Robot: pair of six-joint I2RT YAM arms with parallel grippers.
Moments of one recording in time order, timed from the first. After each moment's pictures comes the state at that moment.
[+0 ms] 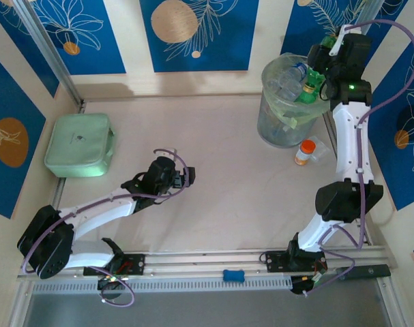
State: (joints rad) left arm -0.73 1.26 0.68 -0.07 -0.26 -0.53; right arm -0.12 1.70 2.01 -0.58 0.01 0.16
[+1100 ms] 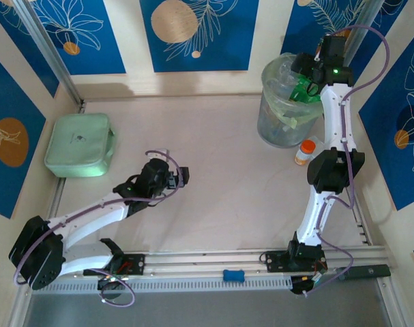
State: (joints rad) left arm -0.71 1.16 0.64 -0.13 -0.29 -0.55; right arm -0.11 2.06 2.34 -0.83 0.02 0.29
